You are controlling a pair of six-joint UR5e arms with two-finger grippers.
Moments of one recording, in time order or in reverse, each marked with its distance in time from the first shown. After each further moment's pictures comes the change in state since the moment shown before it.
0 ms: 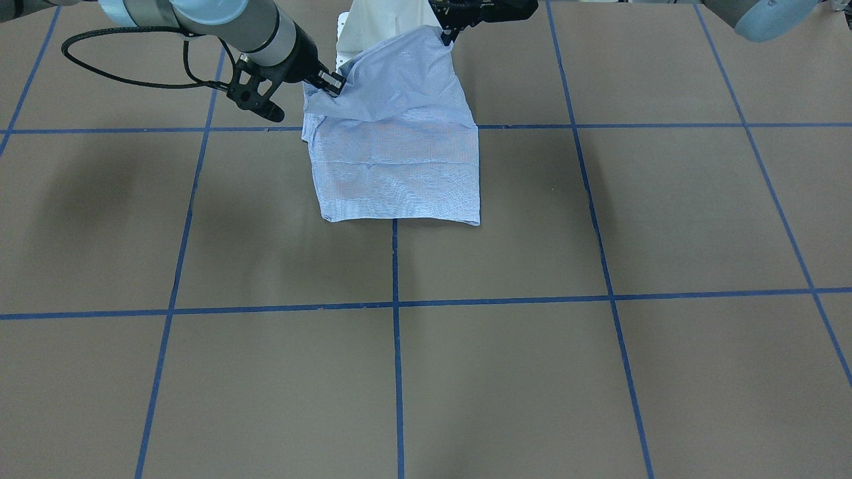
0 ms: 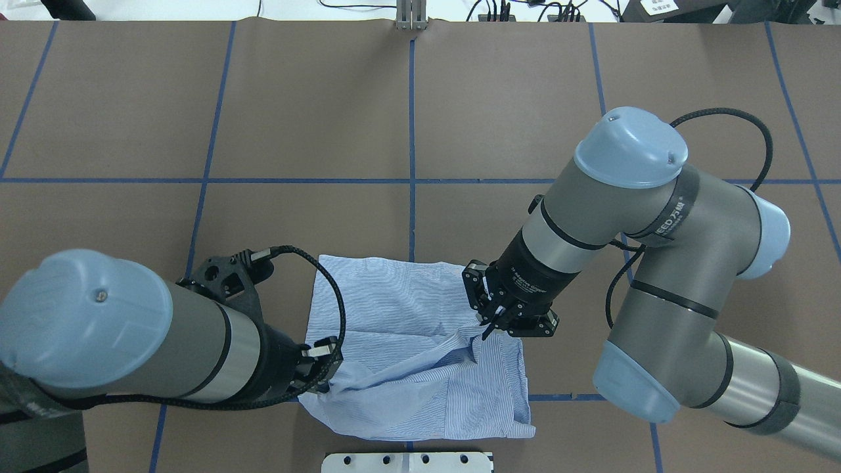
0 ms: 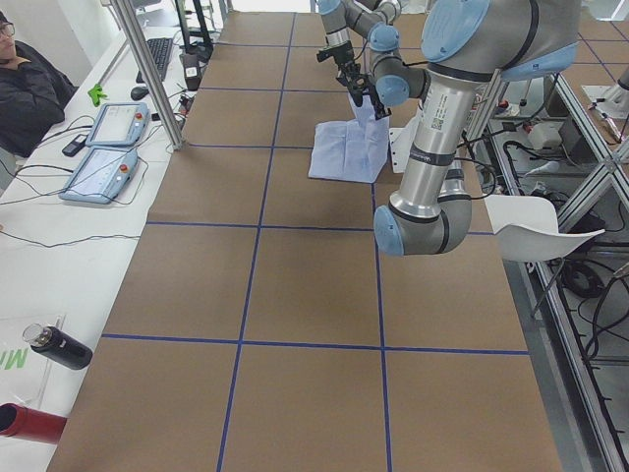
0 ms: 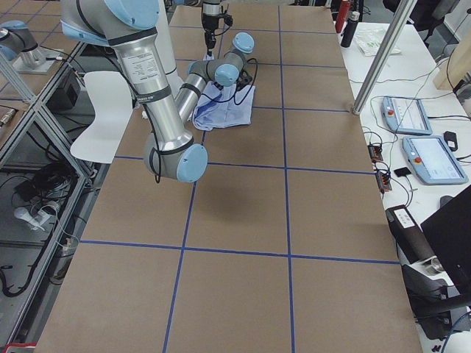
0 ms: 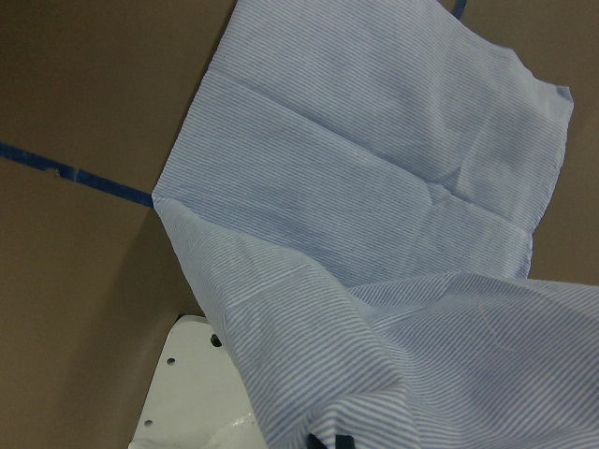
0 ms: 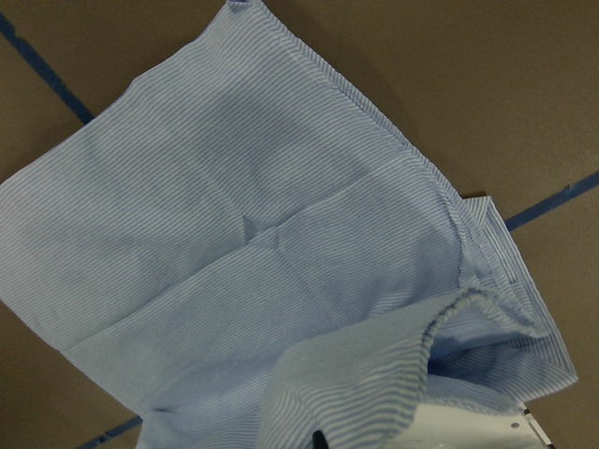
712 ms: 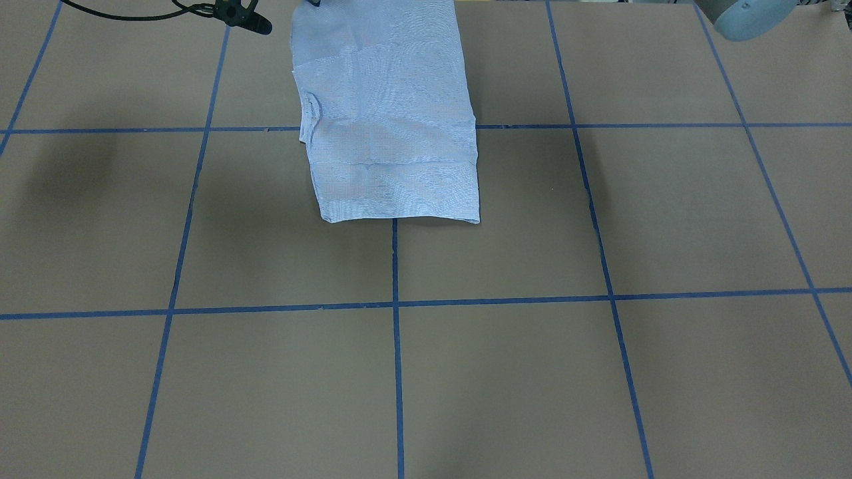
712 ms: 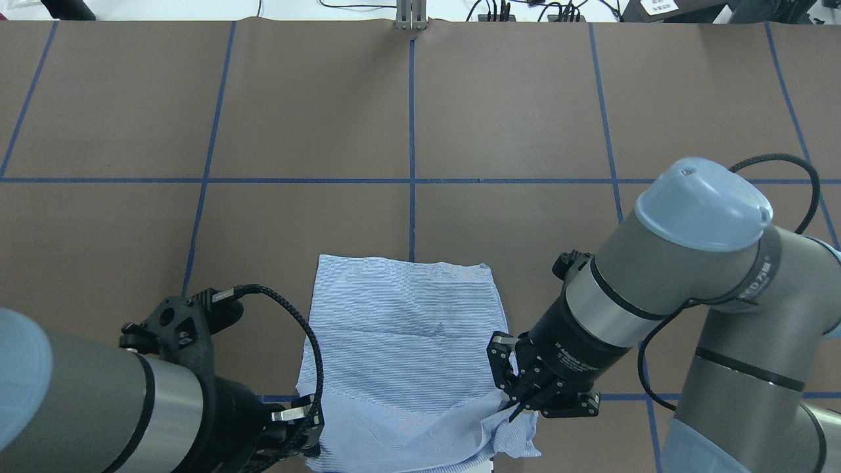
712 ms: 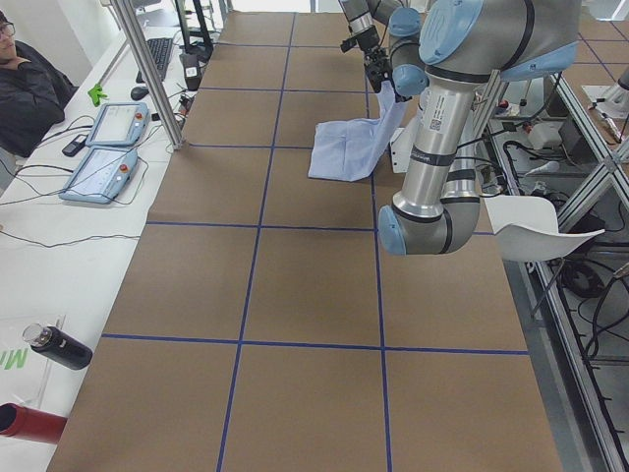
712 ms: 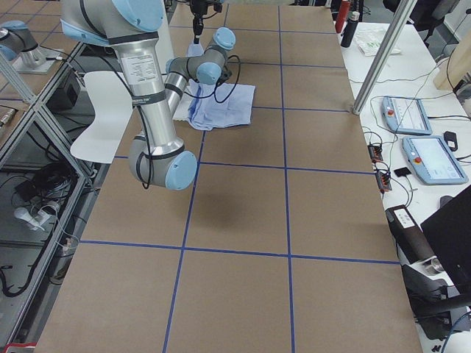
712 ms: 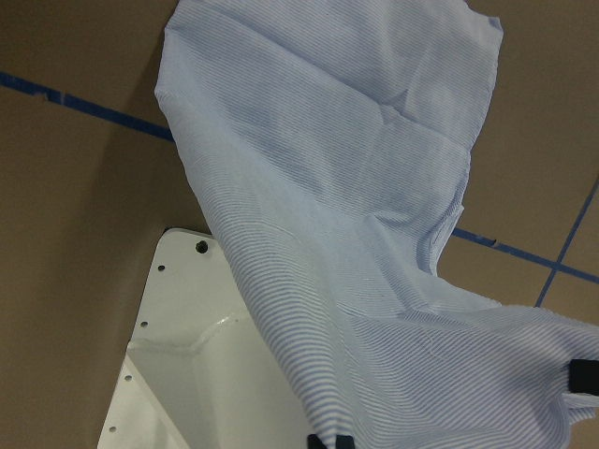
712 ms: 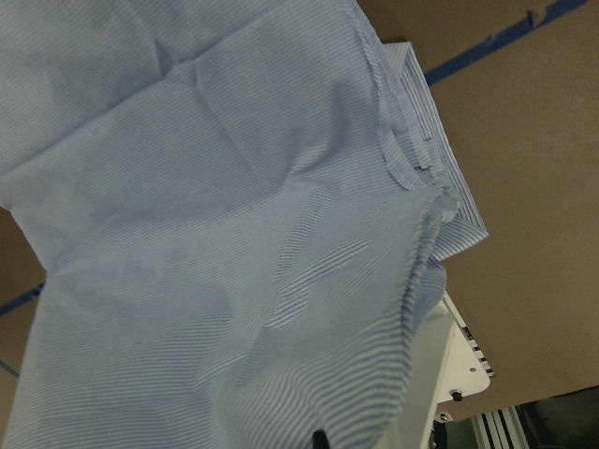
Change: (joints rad) left arm 0.096 0.002 -0.155 0.043 -0.006 -0.051; right arm -0.068 -0.103 0.202 -0.005 0.072 0.023
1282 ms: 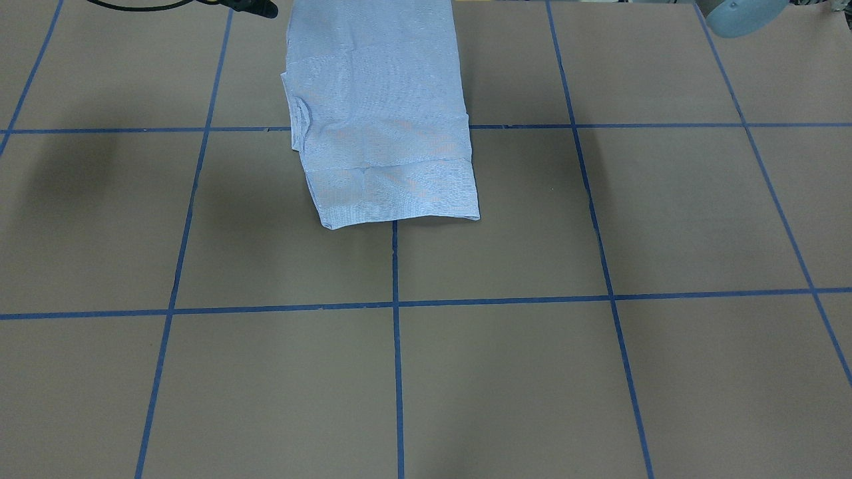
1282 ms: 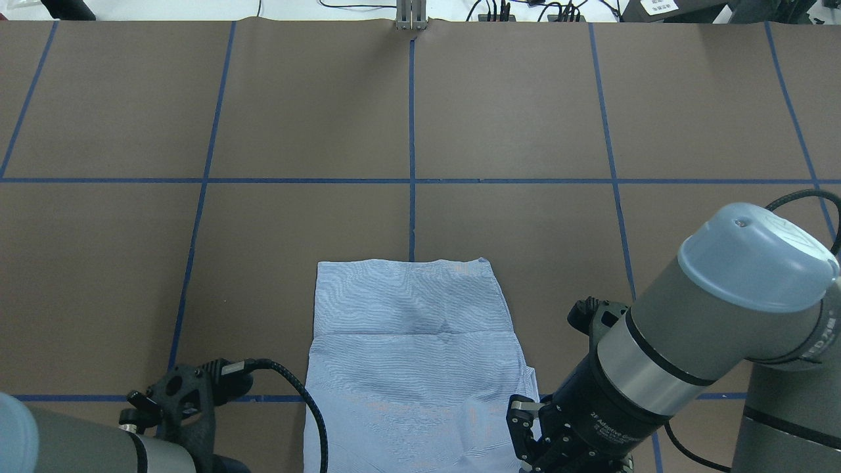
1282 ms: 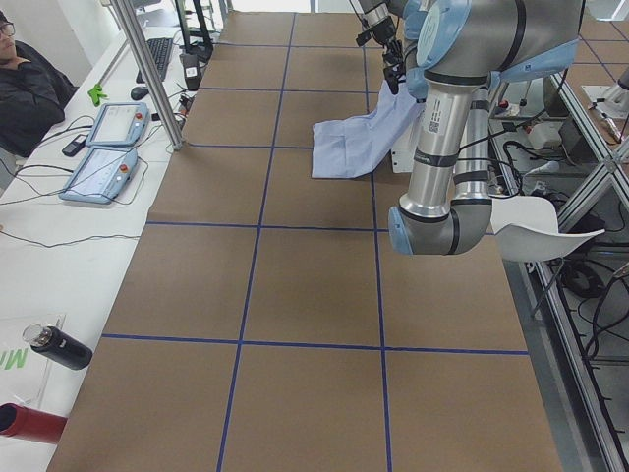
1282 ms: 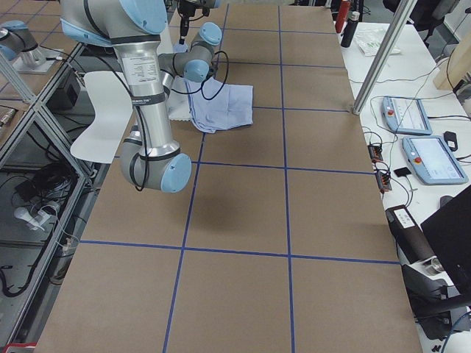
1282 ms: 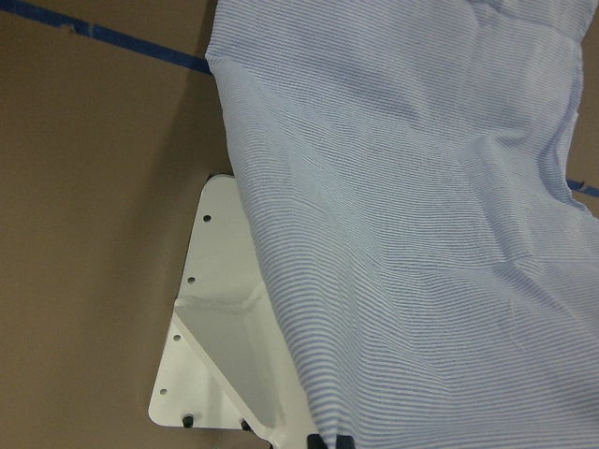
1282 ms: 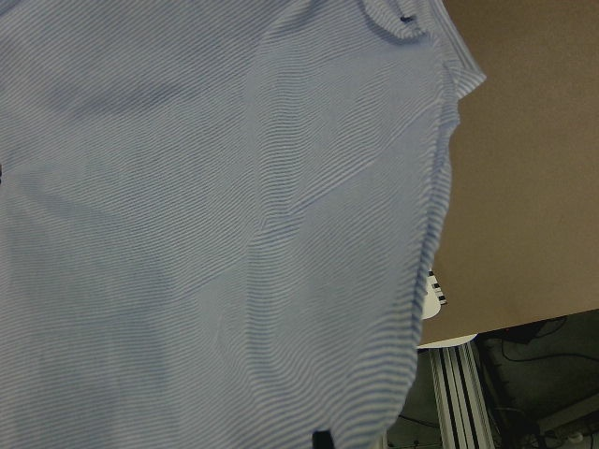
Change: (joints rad) left arm 0.124 0.008 -0.074 0.006 0.013 -0.009; right arm -0.094 -0.080 0.146 -0.003 0.005 0.009
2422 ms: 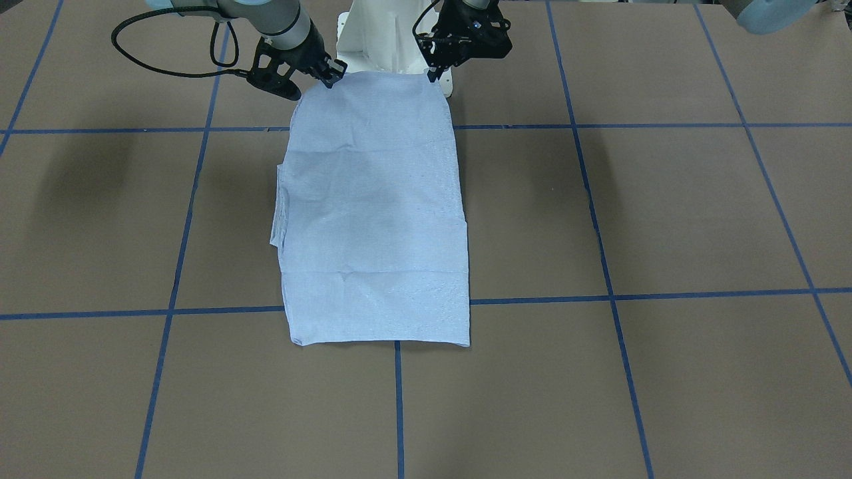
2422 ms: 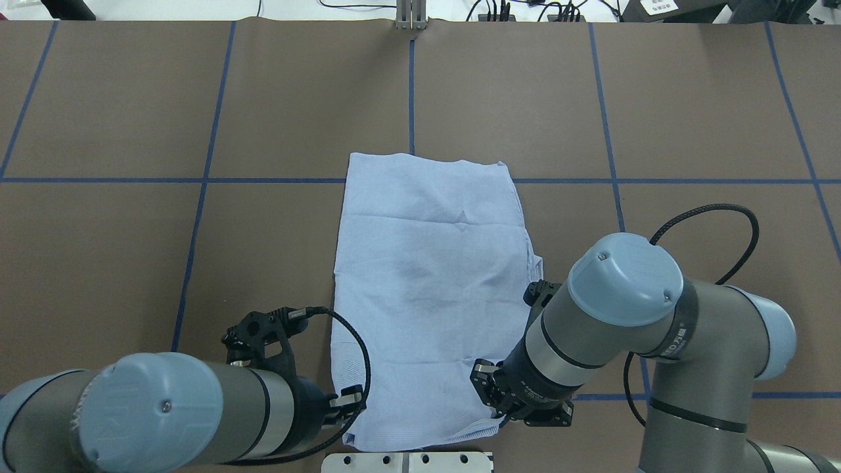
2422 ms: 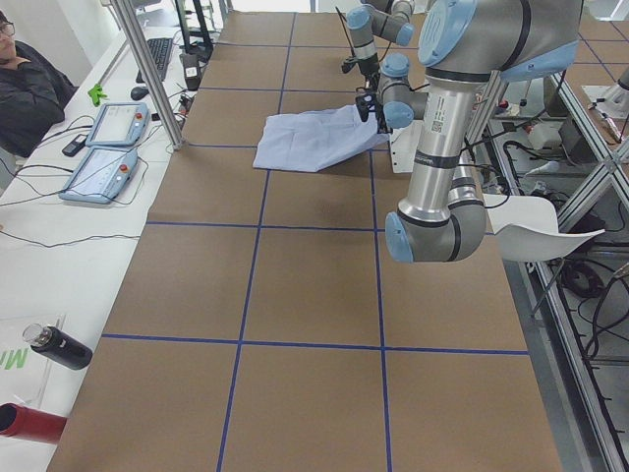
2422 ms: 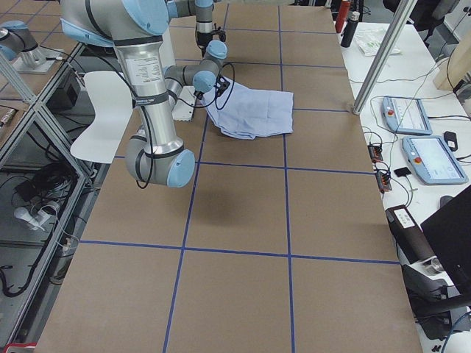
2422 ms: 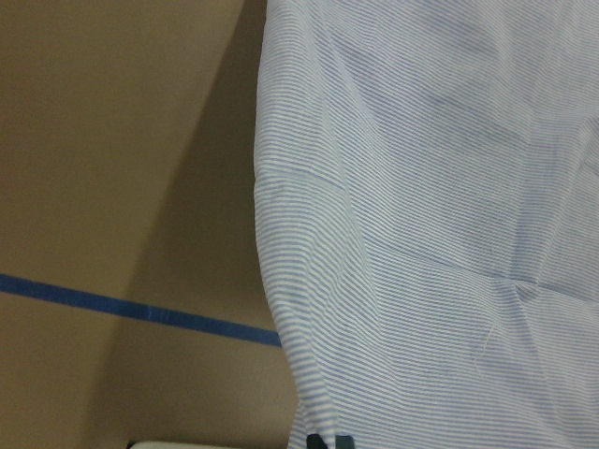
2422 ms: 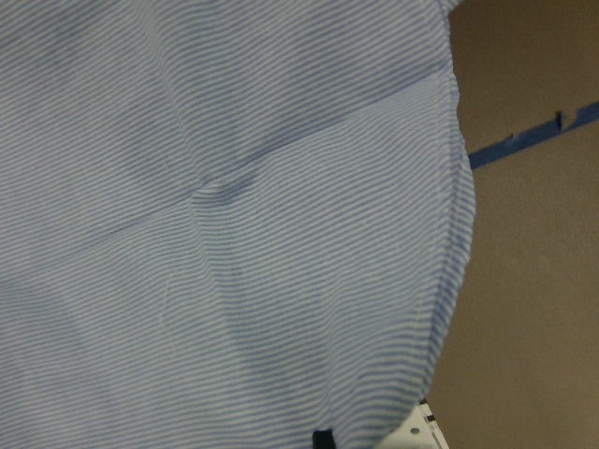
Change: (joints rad) left arm -0.033 0.069 0.281 -0.238 0.185 0.067; right arm -0.060 0.049 -0.187 0.001 -0.235 -0.090
